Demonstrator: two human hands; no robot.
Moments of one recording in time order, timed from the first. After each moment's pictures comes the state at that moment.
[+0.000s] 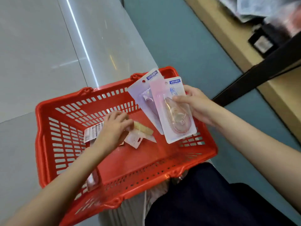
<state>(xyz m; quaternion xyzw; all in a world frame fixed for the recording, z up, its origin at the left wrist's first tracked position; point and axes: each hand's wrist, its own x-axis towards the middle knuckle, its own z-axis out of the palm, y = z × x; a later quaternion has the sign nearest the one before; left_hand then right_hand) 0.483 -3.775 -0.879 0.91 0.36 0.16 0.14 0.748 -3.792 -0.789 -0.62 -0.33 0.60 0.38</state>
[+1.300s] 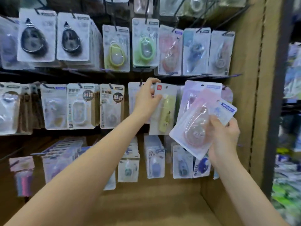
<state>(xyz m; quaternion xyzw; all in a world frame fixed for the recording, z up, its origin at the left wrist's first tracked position) 0.906 -4.298 -0.209 0.74 -0.26 0.35 0.51 0.850 -4.465 -0.281 -0.44 -0.06 -0.38 0.81</state>
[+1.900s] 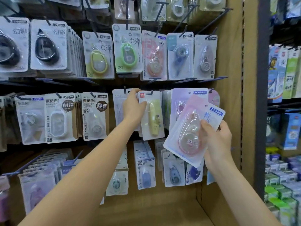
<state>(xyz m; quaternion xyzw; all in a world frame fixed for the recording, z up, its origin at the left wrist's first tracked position) 0.949 -4.312 -0.207 0.76 -0.17 0.38 0.50 0.864 -4.492 -0.284 -0.49 -0.05 -0.36 0.79</state>
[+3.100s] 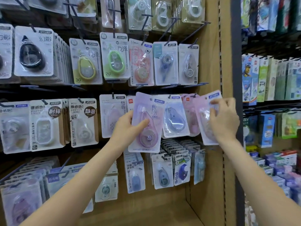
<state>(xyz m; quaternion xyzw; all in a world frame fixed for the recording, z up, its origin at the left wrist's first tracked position) 0.885 -4.314 -0.243 0.75 -0.28 0.28 0.53 0.887 -4.574 -0.246 -0.74 0.07 -0.60 0.29</state>
